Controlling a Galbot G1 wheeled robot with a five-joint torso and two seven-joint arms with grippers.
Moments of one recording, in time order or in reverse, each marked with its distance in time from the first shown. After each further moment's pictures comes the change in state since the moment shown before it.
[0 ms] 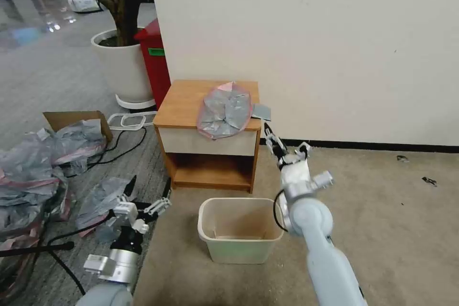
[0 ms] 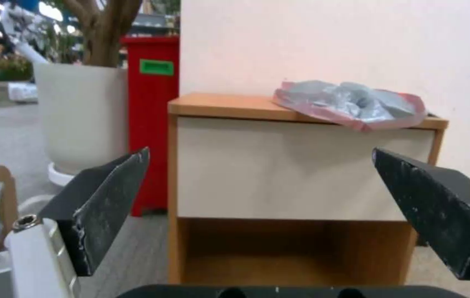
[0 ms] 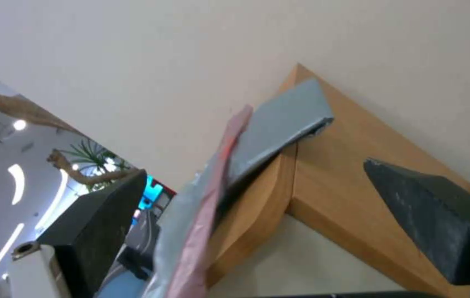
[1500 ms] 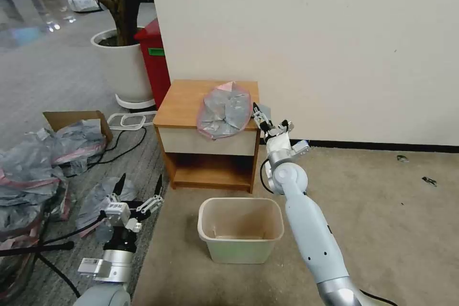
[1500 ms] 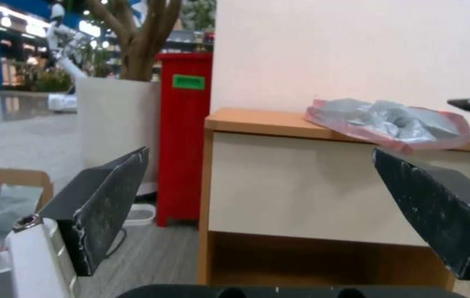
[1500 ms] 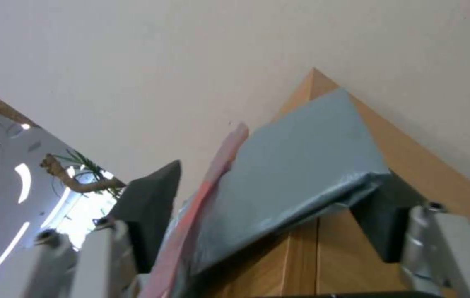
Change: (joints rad) left arm -0.010 -0.018 -0.005 0.013 -0.001 -0.049 -0.071; right arm 0.255 0.043 -0.006 -0.329 -0.013 0.054 -0.096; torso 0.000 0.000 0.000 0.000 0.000
